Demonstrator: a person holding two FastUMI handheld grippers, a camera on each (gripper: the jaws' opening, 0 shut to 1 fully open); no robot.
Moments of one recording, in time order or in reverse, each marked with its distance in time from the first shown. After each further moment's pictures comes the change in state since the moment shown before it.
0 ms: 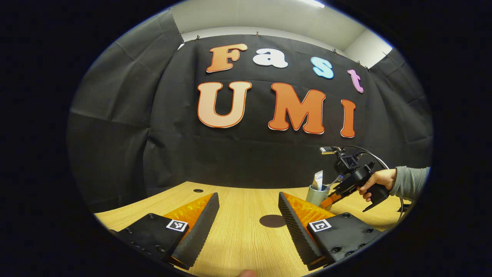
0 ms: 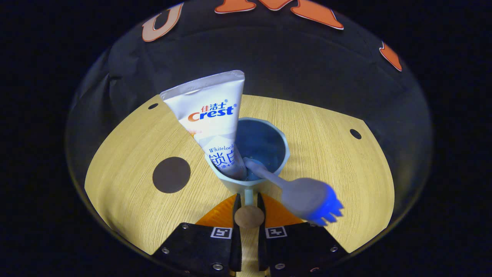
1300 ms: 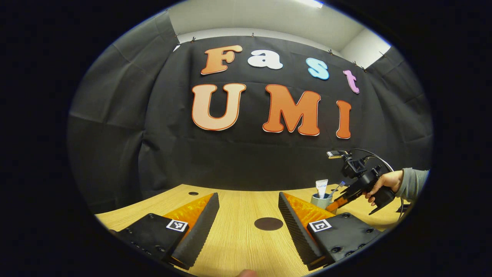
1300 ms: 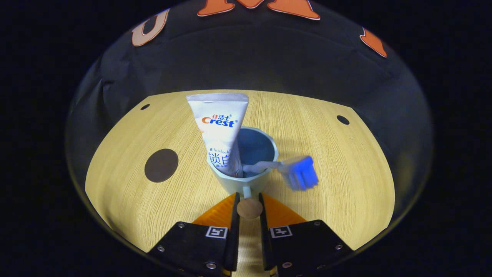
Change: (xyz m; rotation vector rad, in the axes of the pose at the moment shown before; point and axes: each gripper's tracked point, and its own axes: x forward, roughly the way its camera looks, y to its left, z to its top) left arm 0.004 -0.014 0.010 0.012 -0.022 -0.030; right arm -0.006 -0.001 -0.015 0.038 0.045 -0.058
